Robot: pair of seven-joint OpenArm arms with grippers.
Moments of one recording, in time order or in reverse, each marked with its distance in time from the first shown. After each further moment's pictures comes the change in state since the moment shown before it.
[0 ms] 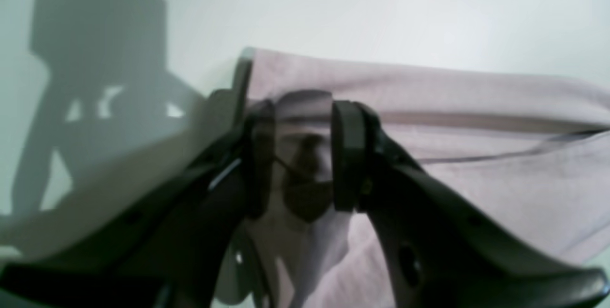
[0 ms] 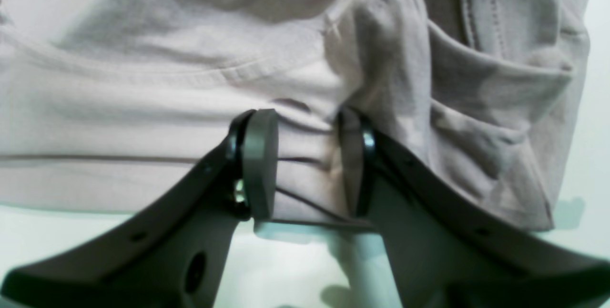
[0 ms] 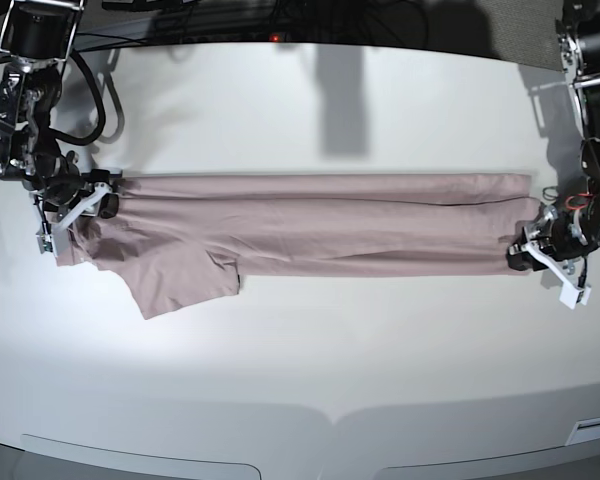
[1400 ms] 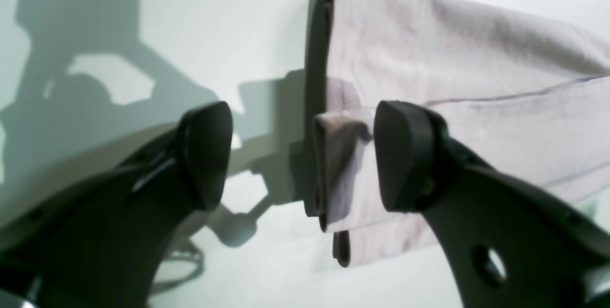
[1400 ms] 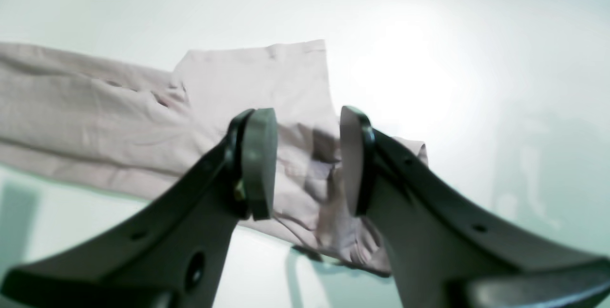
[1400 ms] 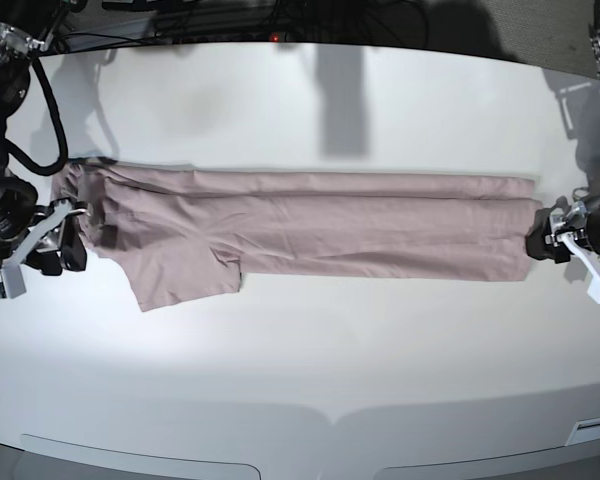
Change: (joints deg) left arm -0.4 -7.1 0.1 -0.4 -8.9 -7.6 10.7; right arm -0.5 -0.3 10.6 36.0 12.7 7.6 -11.9
